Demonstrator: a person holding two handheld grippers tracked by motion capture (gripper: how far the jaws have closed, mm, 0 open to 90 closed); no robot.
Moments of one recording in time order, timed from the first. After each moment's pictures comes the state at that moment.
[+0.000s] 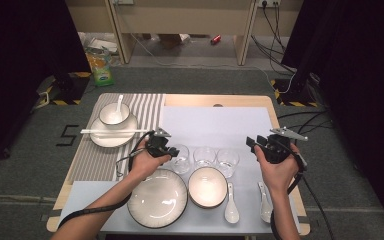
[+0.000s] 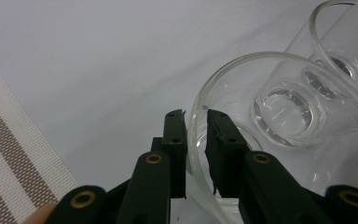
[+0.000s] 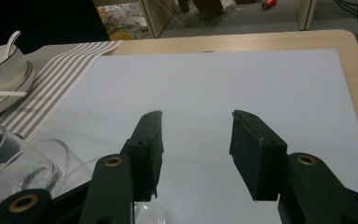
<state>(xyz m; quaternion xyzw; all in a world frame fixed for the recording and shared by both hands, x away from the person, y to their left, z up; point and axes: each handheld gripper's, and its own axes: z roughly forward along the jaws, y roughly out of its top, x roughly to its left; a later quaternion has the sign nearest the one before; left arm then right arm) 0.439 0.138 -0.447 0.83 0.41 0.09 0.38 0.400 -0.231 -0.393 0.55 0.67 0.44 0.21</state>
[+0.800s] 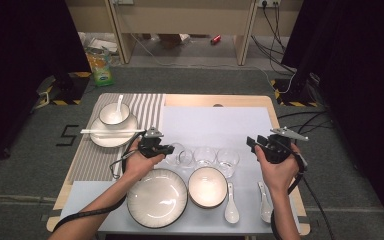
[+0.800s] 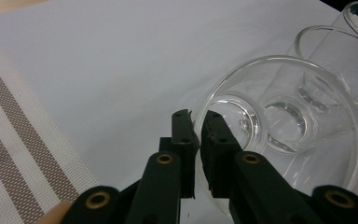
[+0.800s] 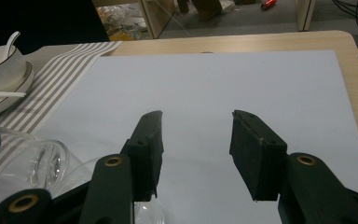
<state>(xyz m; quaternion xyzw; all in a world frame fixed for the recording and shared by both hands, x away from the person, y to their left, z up) 0.432 0.152 -0.441 0.81 0.40 0.11 0.42 0.399 -0.232 -0.392 0.56 0.67 0.44 0.21</state>
